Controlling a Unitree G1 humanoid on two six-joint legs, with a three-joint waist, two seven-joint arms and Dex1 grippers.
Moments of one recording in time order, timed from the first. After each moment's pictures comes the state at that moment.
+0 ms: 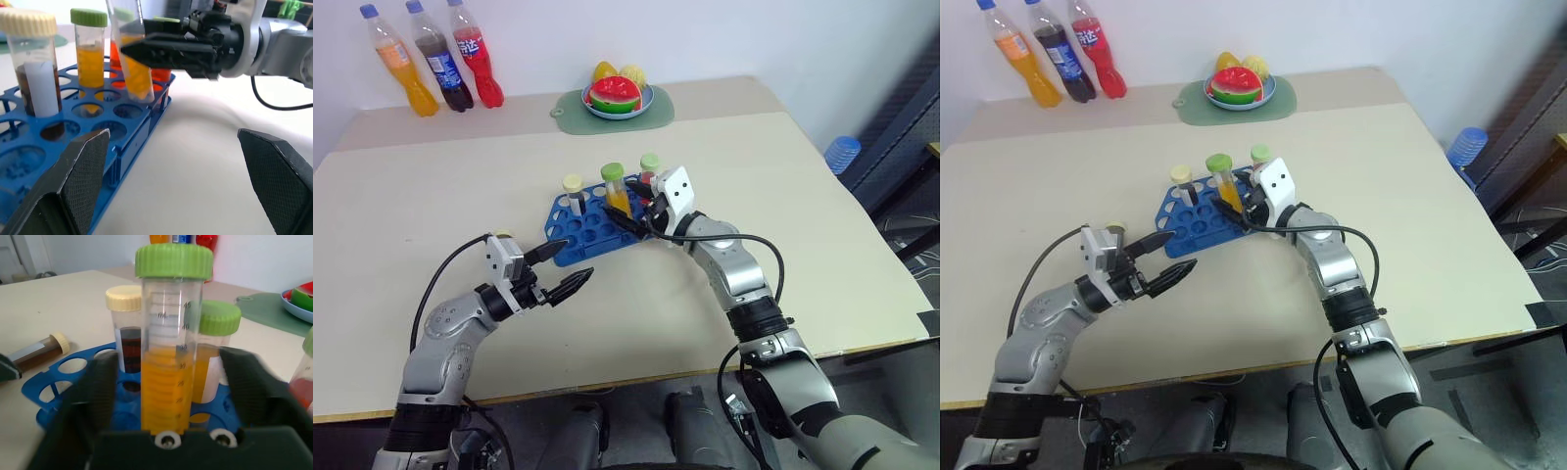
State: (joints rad) left arm -0.08 0.45 0.09 -0.14 -0.53 0.19 -0.88; right arm -0.71 -0.14 0.14 0.34 0.12 0.18 0.63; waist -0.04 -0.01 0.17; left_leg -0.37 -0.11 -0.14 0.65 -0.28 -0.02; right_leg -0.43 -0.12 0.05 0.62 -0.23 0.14
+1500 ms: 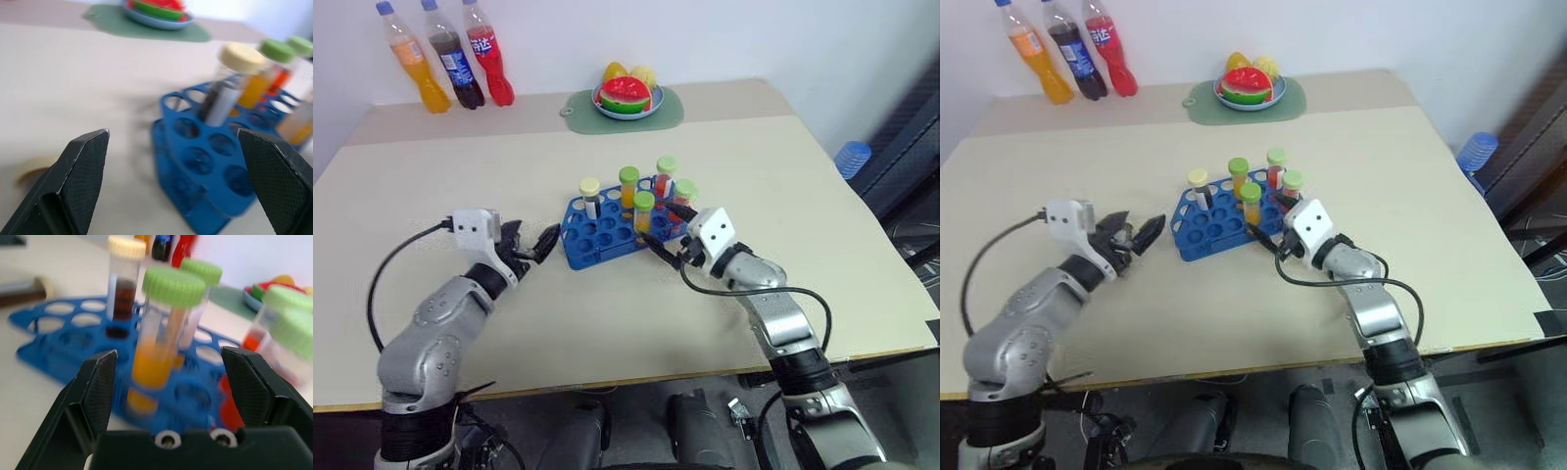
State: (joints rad) left arm -0.20 0.40 0.30 -0.49 -0.70 0.89 -0.11; right arm -0.32 -0.37 0.14 -0.08 0.06 0.12 0.60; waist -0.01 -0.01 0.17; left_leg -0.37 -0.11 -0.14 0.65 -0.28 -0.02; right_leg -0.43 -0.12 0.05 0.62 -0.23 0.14
